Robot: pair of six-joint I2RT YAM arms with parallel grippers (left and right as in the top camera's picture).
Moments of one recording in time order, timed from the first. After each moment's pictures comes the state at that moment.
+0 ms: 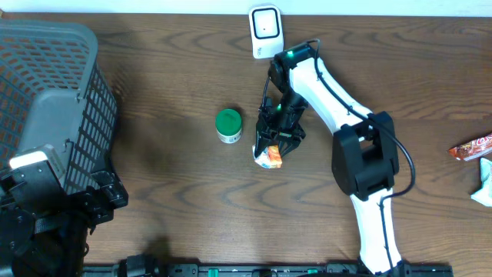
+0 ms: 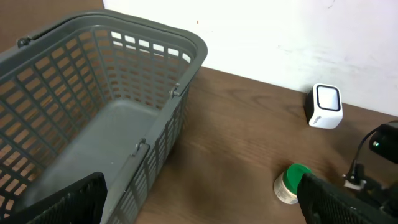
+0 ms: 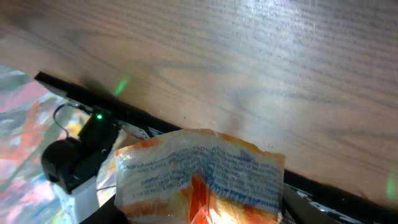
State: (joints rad) left arm 0.19 0.65 1.40 -1.16 0.00 -0.12; right arm 0.43 2.35 1.98 -1.70 -0.64 0.18
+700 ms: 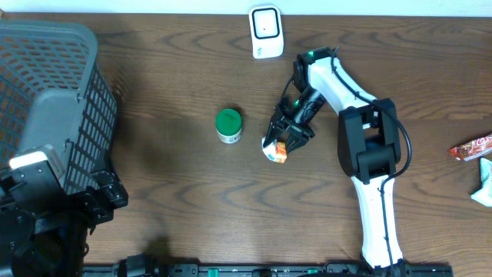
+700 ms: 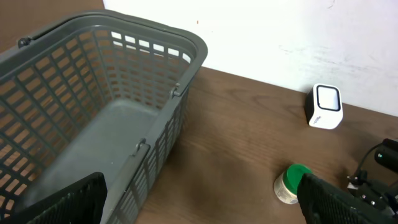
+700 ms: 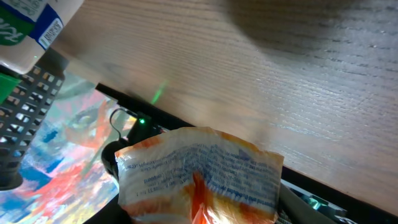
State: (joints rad) left arm 0.19 0.65 1.40 -1.16 0.00 -0.12; right arm 0.30 2.47 1.98 -1.70 -0.79 0.15
